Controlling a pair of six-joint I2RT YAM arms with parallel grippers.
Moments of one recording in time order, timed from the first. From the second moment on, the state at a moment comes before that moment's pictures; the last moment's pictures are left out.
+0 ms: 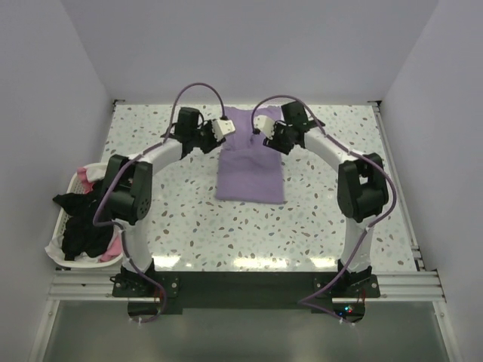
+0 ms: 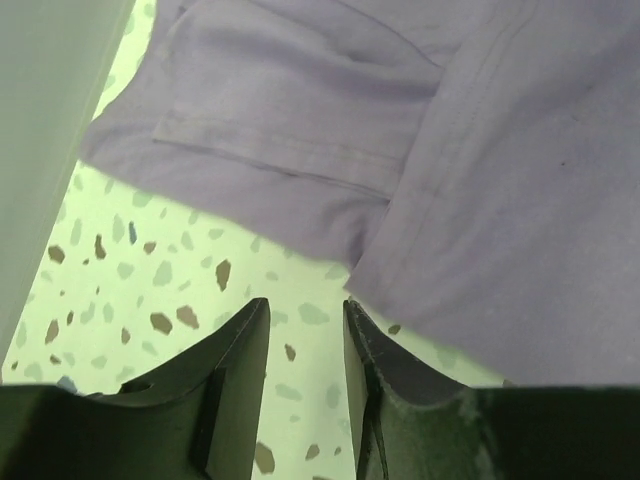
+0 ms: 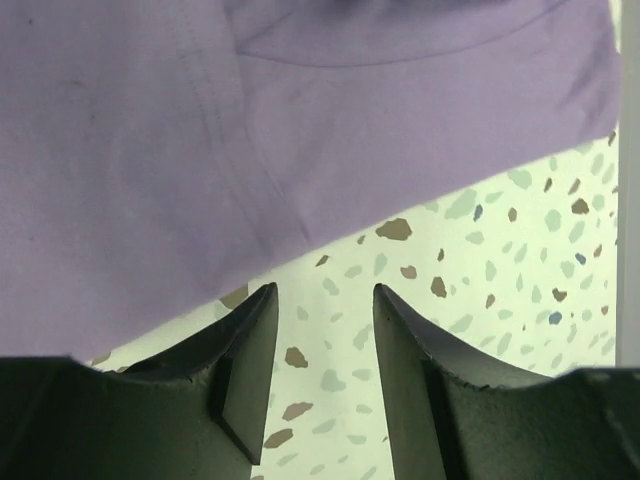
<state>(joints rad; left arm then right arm) -0.30 1.97 1.36 -0.05 0.45 0.81 0.36 2.01 1.57 -0.48 -0.17 -0.95</state>
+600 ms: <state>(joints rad) -0.27 1.72 1.03 -0.08 0.87 0.14 0.35 1.95 1.50 -0.85 -0.54 -0.40</state>
